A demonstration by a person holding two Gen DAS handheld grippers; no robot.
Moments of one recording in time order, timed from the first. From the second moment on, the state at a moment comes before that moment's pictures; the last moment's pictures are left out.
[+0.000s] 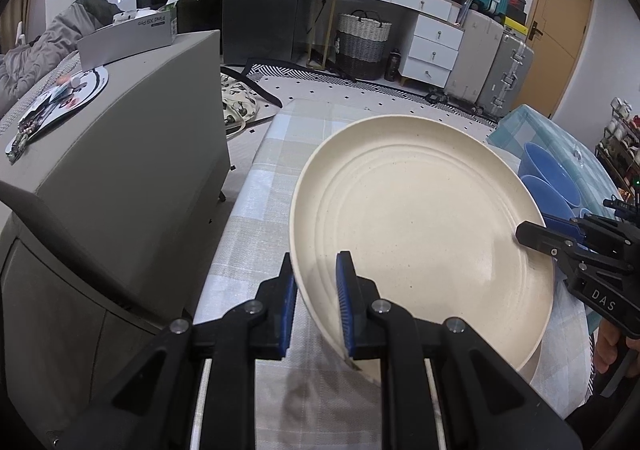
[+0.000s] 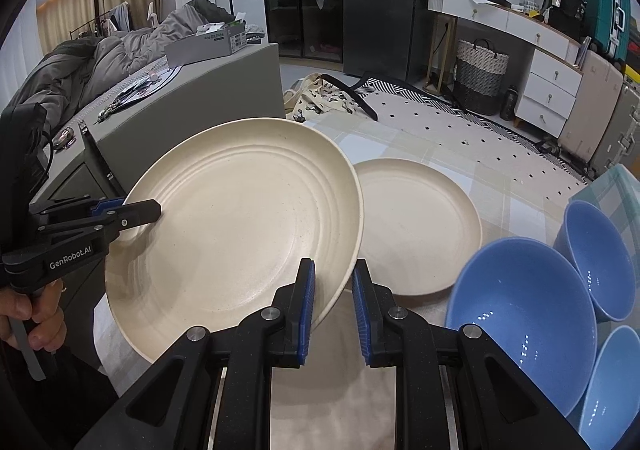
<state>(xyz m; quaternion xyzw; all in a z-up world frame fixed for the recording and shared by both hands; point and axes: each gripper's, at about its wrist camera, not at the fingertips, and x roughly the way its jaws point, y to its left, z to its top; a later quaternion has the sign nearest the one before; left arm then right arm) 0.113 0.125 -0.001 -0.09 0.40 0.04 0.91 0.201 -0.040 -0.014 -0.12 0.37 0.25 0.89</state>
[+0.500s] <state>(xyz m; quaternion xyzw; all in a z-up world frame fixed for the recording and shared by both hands) 0.109 0.094 0.003 -0.07 0.40 0.02 0.91 0.182 -0.075 -0.012 -0.12 0.38 0.23 0.89</state>
